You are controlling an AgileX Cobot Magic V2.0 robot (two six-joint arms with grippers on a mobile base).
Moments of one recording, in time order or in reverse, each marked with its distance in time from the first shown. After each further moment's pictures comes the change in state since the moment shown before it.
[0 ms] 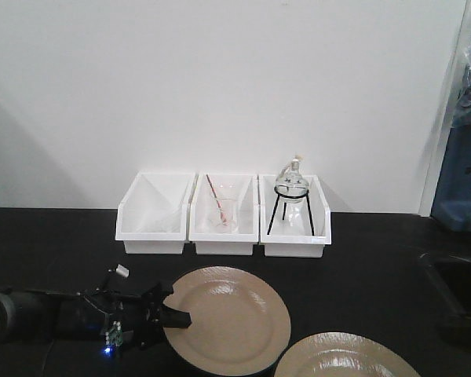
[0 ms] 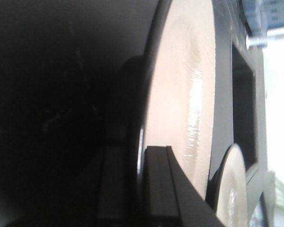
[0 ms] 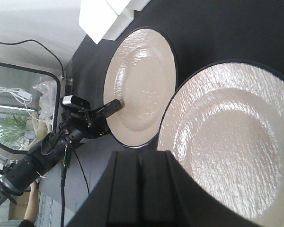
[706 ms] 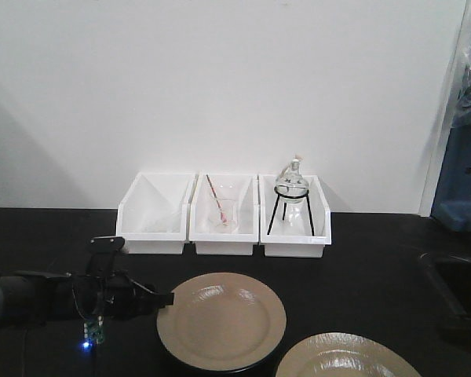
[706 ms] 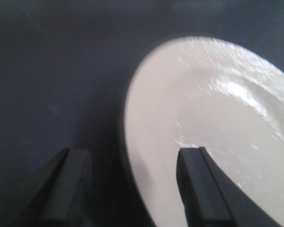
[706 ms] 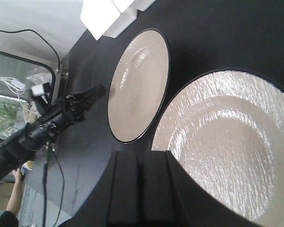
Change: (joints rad) left arm 0.000 -0.099 0.000 0.013 -0.323 0.648; right arm 0.000 0.000 0.000 0.000 -0.001 -0.092
